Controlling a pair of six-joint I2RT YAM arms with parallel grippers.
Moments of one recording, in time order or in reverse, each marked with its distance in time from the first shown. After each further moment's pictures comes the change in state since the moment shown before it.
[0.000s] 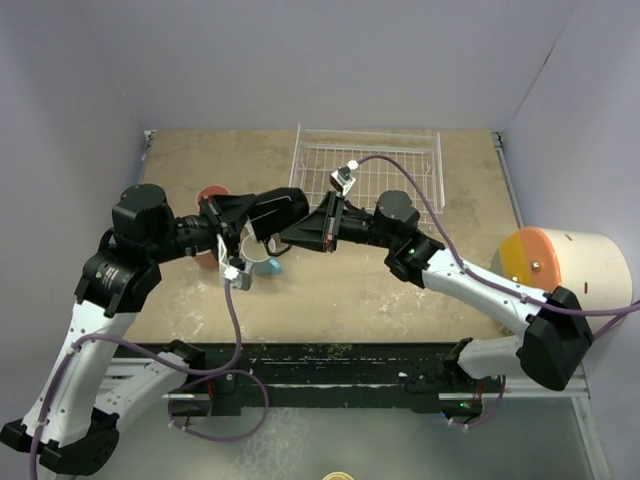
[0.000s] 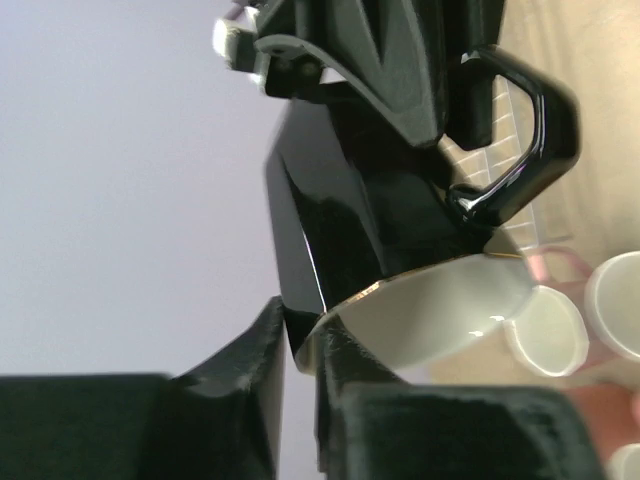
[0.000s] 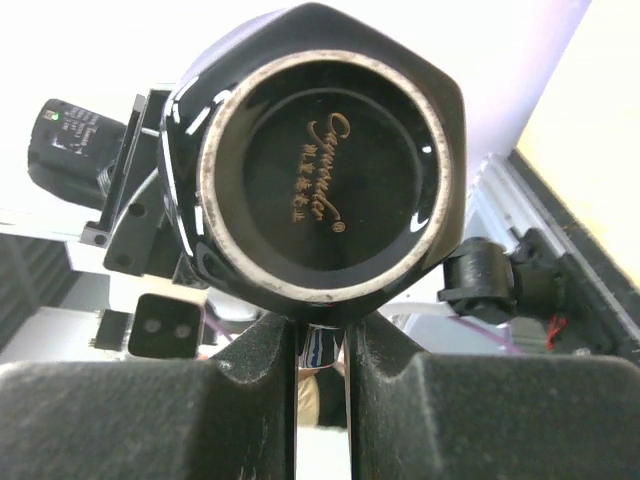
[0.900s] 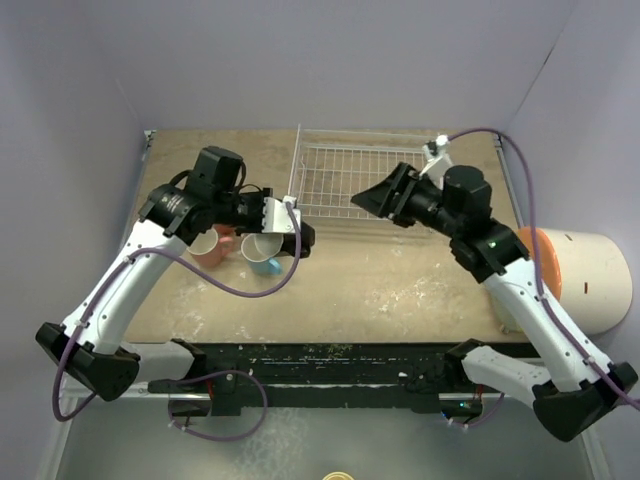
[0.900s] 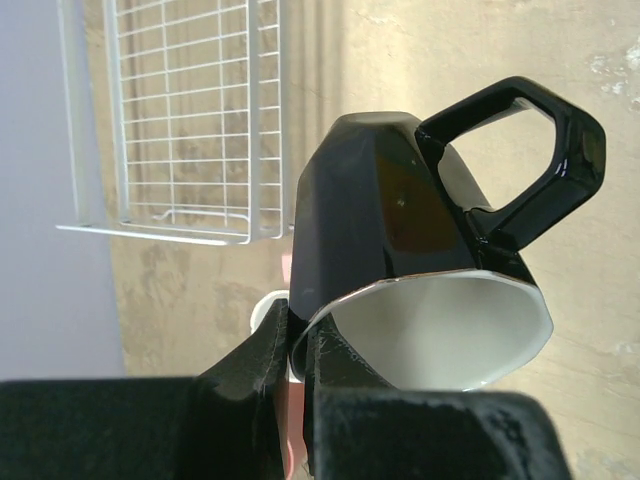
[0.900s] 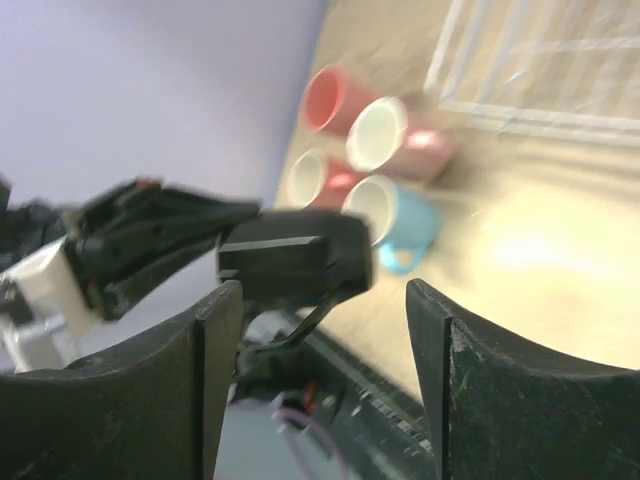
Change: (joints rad) left arm -0.108 0.406 0.224 -0.275 -0.173 -0.448; right arm -0.272 -0.254 0.183 -0.759 0.249 -0.511
